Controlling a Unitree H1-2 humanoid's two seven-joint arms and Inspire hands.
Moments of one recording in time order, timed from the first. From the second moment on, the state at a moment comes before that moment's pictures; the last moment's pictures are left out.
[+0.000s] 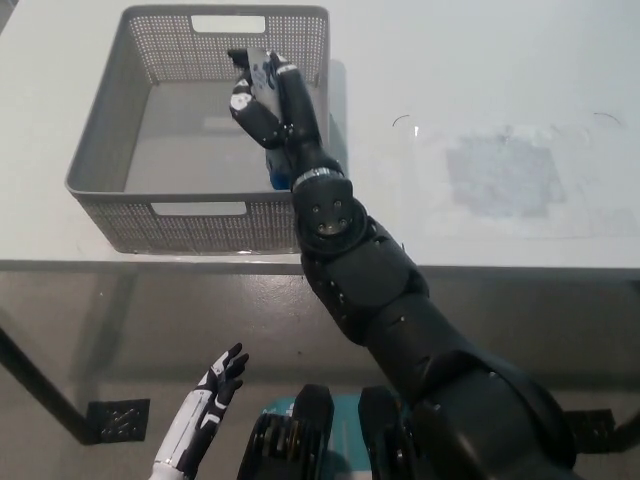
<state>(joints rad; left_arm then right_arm) -0.02 0.12 -0.09 0.31 0.08 -0.38 -0.10 -1.13 0.25 0.08 1.15 -0.07 -0.22 -0.35</state>
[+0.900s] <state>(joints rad) -0.05 0.12 -0.09 0.32 0.08 -0.38 -0.10 -1.12 0.21 0.08 1.12 -0.06 -0.27 -0.23</state>
